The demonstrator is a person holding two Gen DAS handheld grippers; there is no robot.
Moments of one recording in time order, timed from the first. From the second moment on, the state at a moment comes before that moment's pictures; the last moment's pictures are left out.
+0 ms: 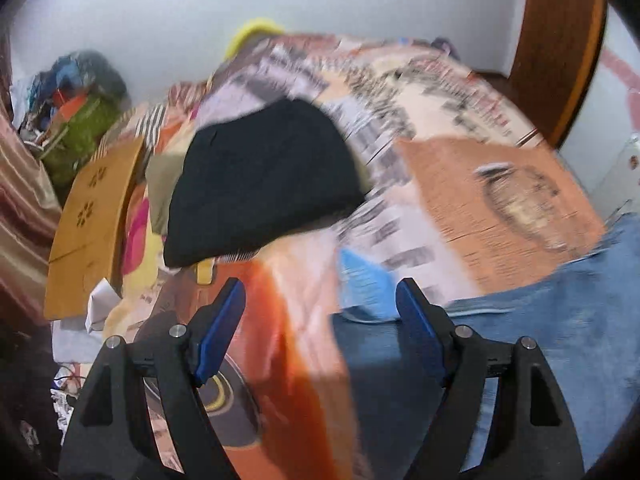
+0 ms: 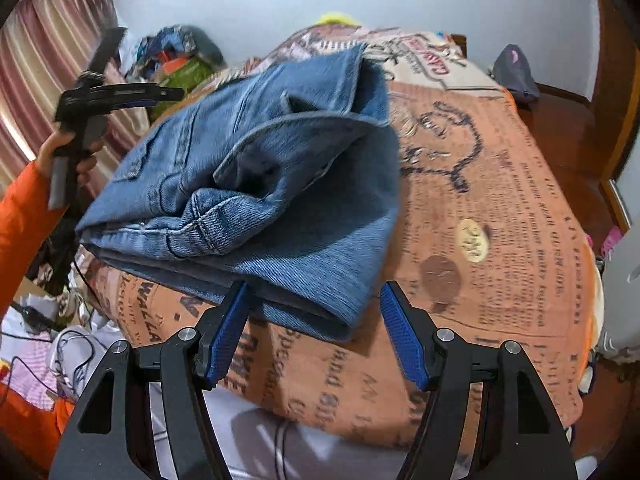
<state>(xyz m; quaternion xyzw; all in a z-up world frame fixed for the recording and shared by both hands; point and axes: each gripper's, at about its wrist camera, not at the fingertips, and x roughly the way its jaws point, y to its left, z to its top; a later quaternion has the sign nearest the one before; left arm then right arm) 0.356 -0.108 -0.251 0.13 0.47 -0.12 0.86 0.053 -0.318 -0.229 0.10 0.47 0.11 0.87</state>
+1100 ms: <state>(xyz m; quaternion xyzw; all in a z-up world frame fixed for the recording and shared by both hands) 0.203 -0.113 -0.226 0.15 0.46 -0.19 0.85 0.166 -0.375 -0.186 0.09 0.41 0.06 0.90</state>
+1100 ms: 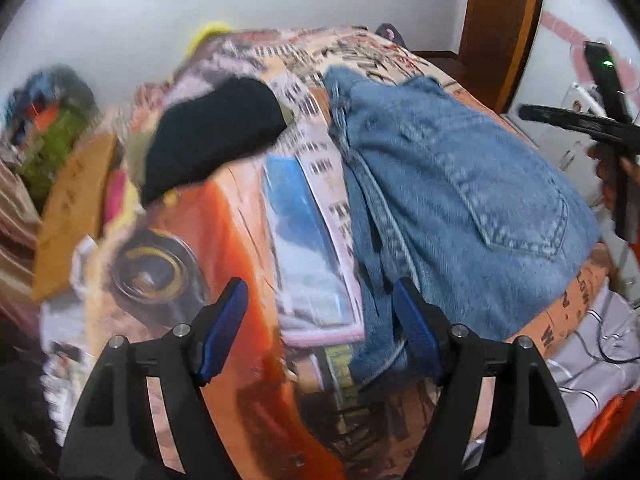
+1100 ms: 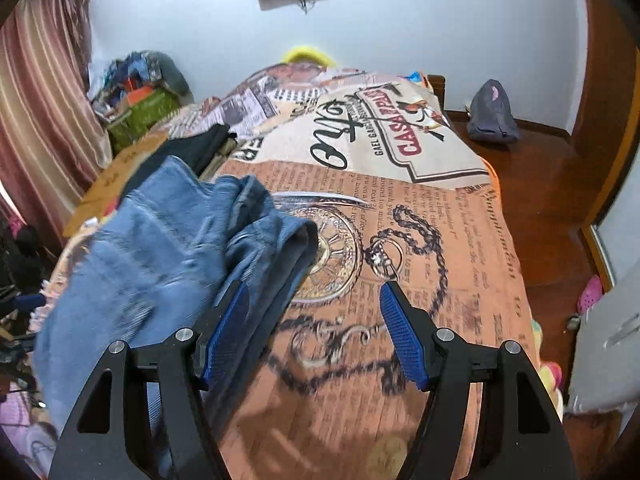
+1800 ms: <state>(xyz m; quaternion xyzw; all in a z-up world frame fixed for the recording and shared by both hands) 0.249 -0.158 -0.254 0.13 0.43 -0.22 0.86 0.149 -0.327 -0.215 0.06 0.45 0.12 0.88</state>
